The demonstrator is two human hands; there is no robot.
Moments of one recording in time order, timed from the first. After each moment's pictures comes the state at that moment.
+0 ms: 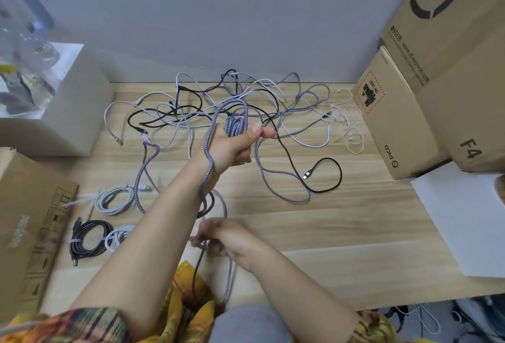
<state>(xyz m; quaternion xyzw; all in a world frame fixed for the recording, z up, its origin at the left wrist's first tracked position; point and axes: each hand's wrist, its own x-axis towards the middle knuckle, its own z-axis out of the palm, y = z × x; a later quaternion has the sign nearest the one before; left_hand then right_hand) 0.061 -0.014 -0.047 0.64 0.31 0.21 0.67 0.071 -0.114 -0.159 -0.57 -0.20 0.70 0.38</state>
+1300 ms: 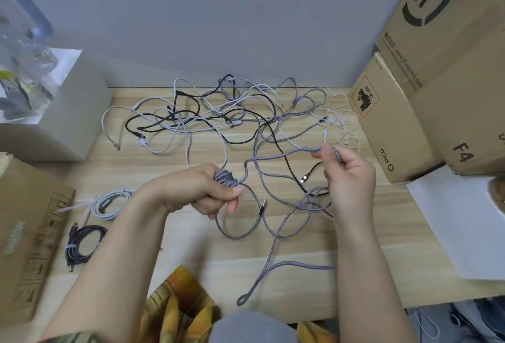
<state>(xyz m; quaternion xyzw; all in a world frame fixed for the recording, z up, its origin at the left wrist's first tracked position) 0.014 0.003 -0.068 0.64 0.22 -0.11 0.73 0.191 -0.149 -0.056 -0.75 -0.22 0.18 0.60</state>
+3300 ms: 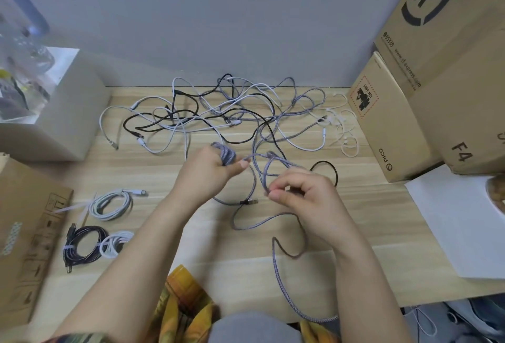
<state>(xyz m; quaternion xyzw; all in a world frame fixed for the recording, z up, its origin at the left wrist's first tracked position) 0.039 -0.008 -0.081 0.77 0.42 0.13 0.46 0.172 -0.151 -0.066 -0.68 -0.47 0.32 0.45</state>
